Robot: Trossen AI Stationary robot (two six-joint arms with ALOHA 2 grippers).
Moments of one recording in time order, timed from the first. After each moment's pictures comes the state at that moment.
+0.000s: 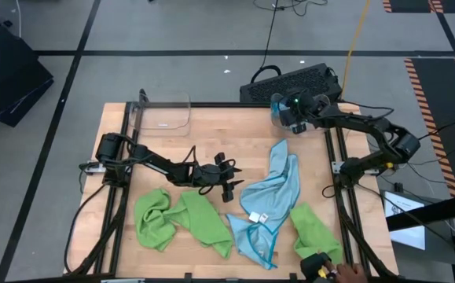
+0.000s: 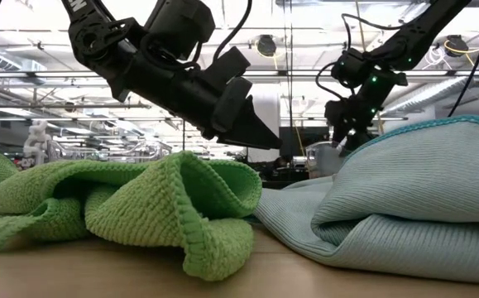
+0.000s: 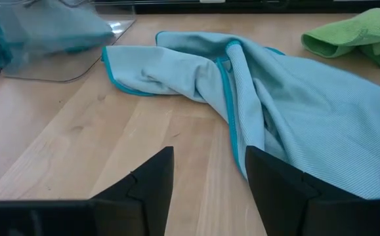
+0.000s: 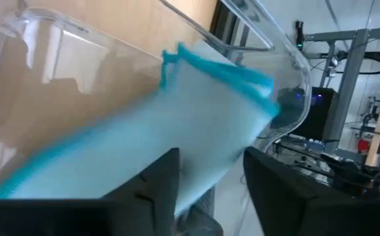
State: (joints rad) left arm -0.09 1.90 0.87 0.60 -0.27 -0.06; right arm -0.82 1.40 0.73 -0.14 0.19 -1.26
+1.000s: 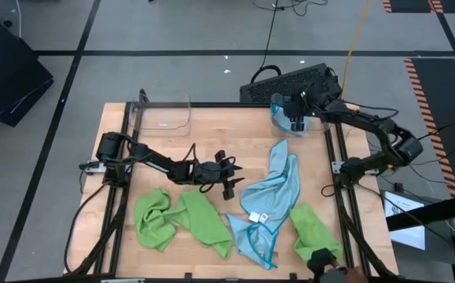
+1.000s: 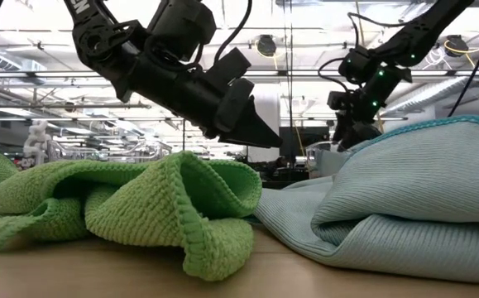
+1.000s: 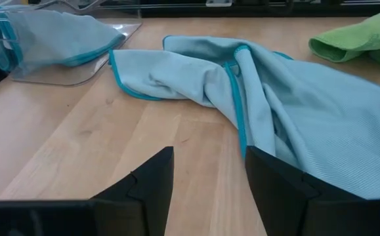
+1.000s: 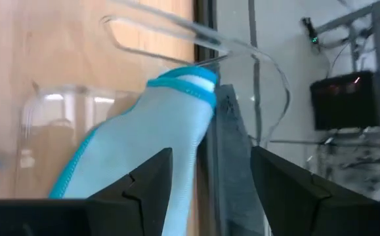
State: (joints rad) left arm -0.07 1.90 0.88 0.61 -0.26 -0.05; right arm -0.92 1.37 0.77 -0.21 -0.03 -0.99
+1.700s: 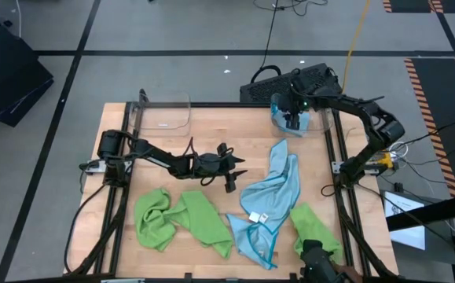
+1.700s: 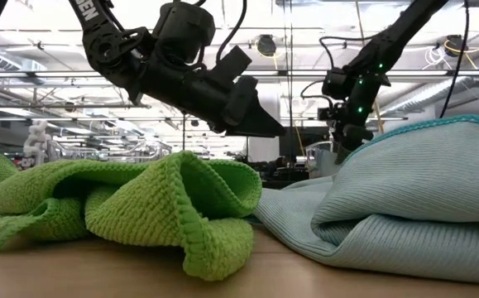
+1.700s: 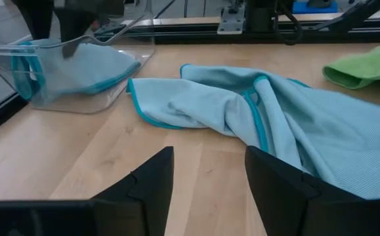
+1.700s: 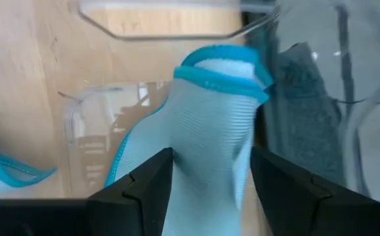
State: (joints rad) left arm 0.00 1.90 0.88 0.69 -0.21 0.02; right arm -0.95 1.61 1.01 -0.51 -0.11 -0.83
